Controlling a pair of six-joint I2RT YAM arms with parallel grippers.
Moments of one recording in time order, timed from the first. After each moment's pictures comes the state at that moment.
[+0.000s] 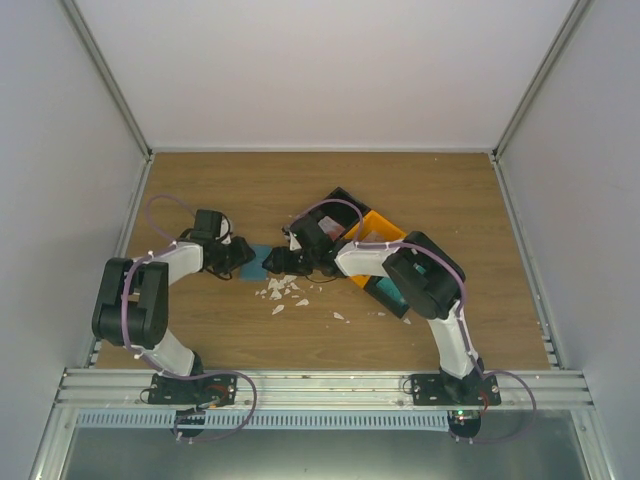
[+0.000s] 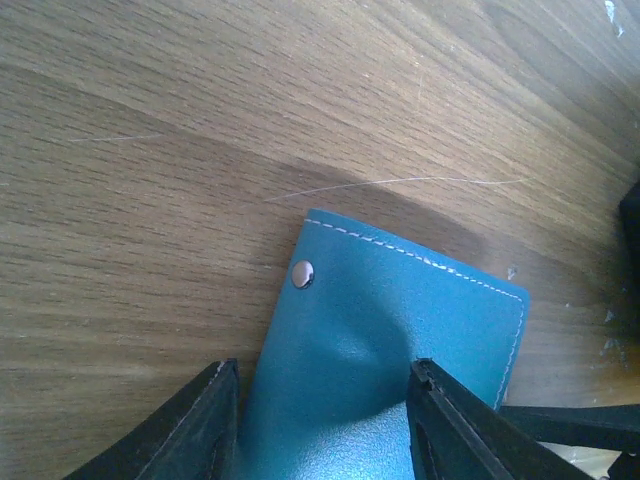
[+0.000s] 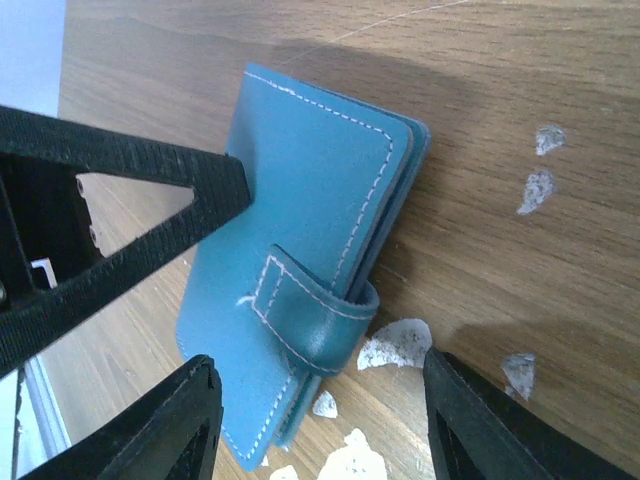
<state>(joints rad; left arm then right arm) -0.08 1.60 0.77 -0.24 0.33 -0.52 0.84 2.11 1.27 0.09 -0.38 0.79</state>
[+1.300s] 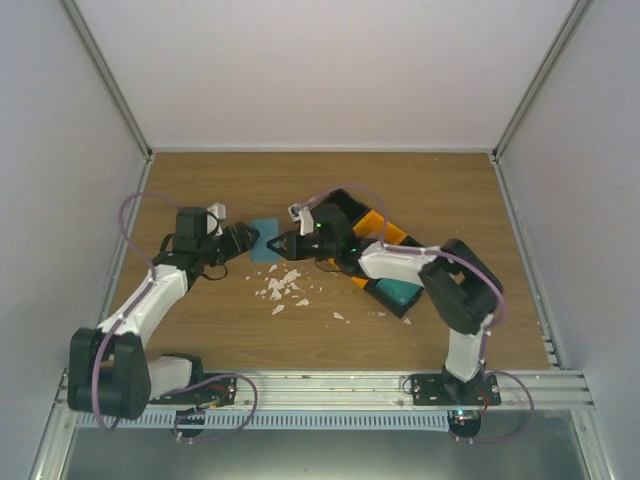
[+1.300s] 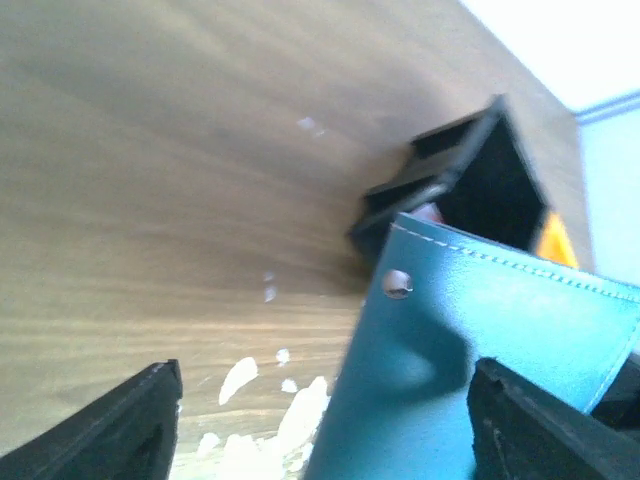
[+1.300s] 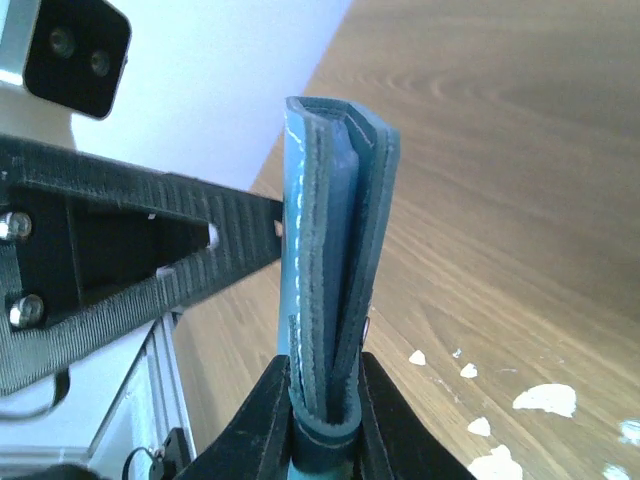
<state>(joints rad) -0.10 1.24 0.69 -0.22 0.40 -0.60 0.80 1.92 1.13 0.37 -0.48 0.74</state>
